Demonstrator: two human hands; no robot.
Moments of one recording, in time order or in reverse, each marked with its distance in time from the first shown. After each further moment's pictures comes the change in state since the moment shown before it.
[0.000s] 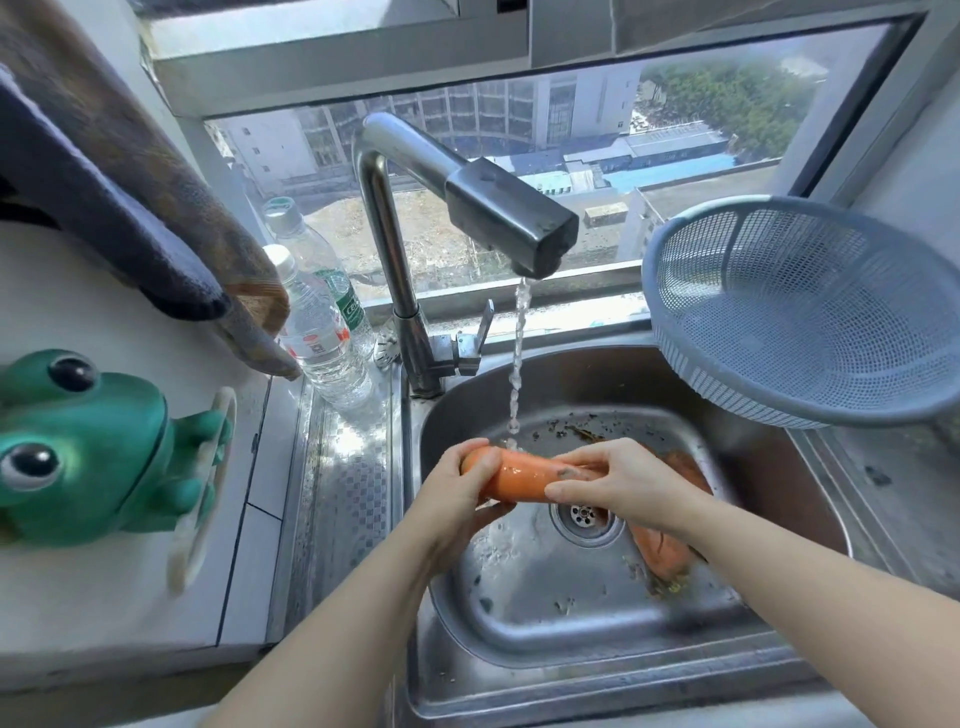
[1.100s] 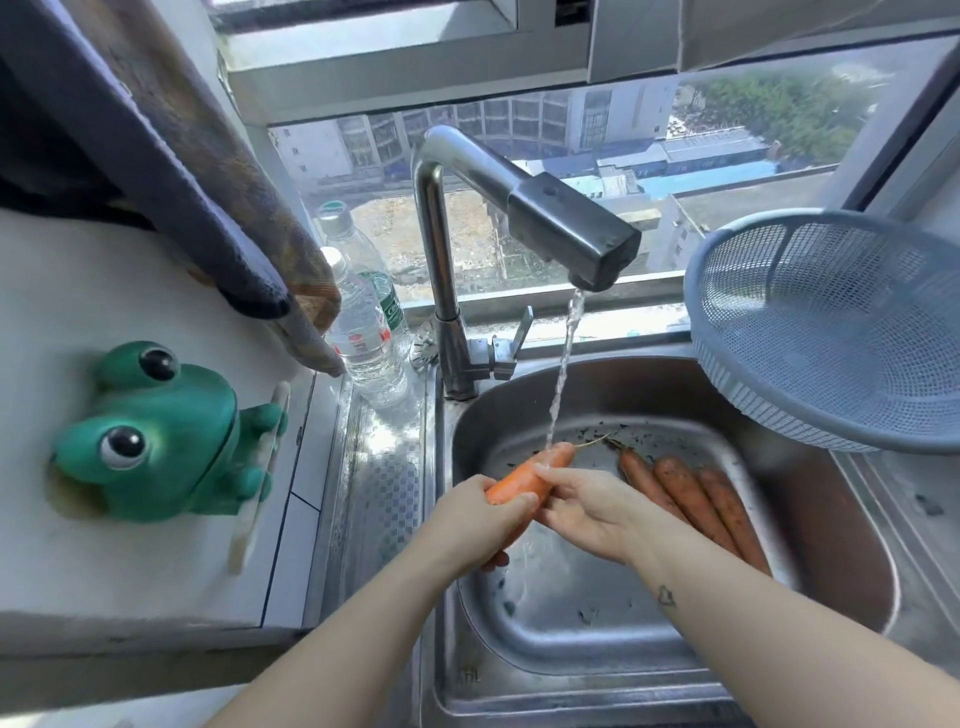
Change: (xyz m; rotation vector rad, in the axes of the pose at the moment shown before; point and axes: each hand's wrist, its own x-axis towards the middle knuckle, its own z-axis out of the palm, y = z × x) left_hand -0.020 0.005 -0.022 0.647 0.000 -0.012; right_hand 0.035 -0.021 0.066 1.278 -0.071 0.410
